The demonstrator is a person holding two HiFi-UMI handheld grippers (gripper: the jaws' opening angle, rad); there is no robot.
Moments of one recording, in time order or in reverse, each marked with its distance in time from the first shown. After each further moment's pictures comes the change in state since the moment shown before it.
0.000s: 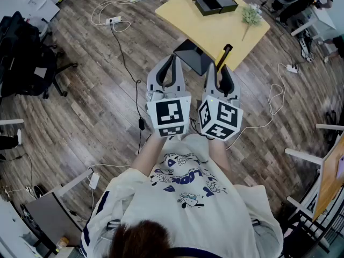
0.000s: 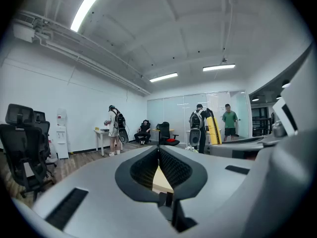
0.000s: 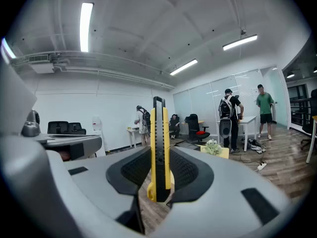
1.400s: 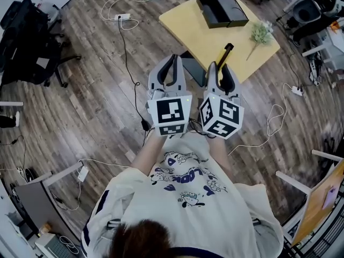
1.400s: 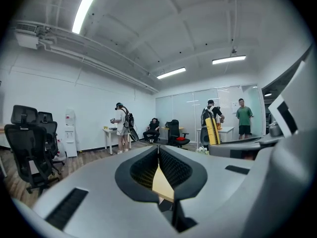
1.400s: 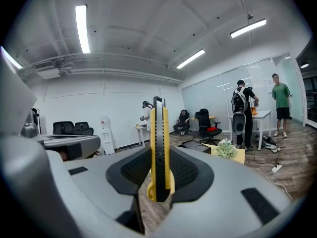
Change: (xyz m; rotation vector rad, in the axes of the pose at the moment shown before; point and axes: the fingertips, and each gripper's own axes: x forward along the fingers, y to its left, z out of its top) left arm 0.101 -0.011 -0.003 -0.003 0.024 0.125; right arm 0.111 -0.046 0.006 0.007 0.048 0.135
